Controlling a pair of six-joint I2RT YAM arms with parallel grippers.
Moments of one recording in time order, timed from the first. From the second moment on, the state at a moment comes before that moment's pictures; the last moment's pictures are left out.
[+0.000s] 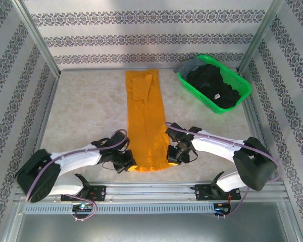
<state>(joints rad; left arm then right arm) -0.72 1.24 0.47 -0.39 0.49 -1.35 0.77 1.43 0.76 -0.77 -0.37 0.94</state>
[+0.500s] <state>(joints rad) -0.59 1.06 0.54 -0.39 0.38 -1.42 0.74 1.41 0.97 -0.84 -0.35 1.02</state>
